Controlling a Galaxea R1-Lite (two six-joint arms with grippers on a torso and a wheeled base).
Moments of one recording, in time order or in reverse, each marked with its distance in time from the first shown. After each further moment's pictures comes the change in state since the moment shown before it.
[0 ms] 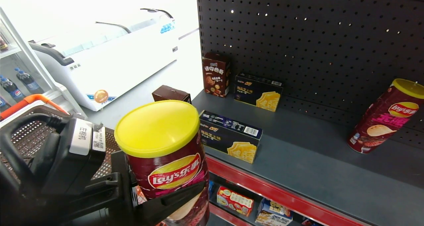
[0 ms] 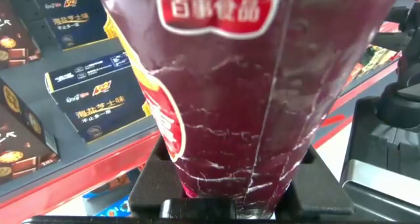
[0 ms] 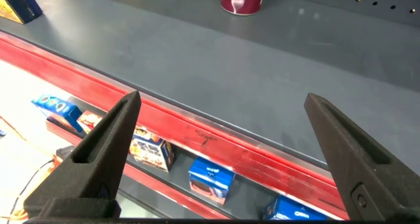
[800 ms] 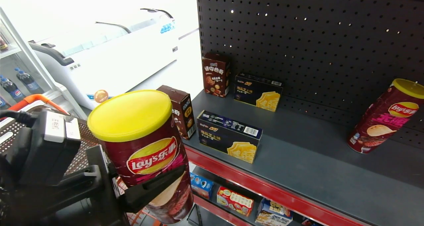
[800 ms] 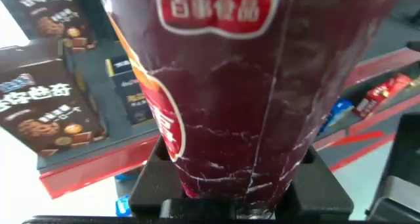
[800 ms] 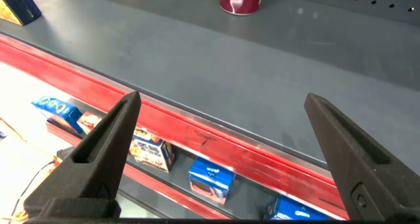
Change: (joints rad) left arm 0.045 -0.058 0.023 0.010 0.102 0.003; right arm 0.000 0.000 0.000 0.000 -0.003 0.006
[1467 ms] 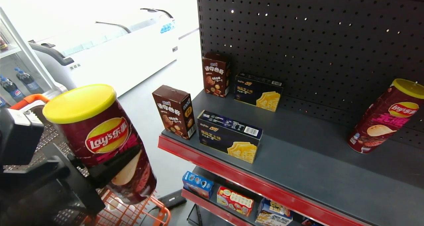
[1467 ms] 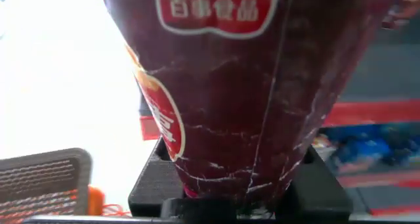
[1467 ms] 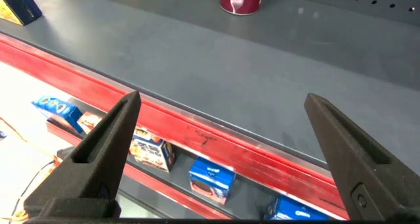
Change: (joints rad) left arm 0.218 -0.089 0.097 -0.031 0.100 -0.033; right arm 0.000 0.000 0.000 0.000 0.000 0.000
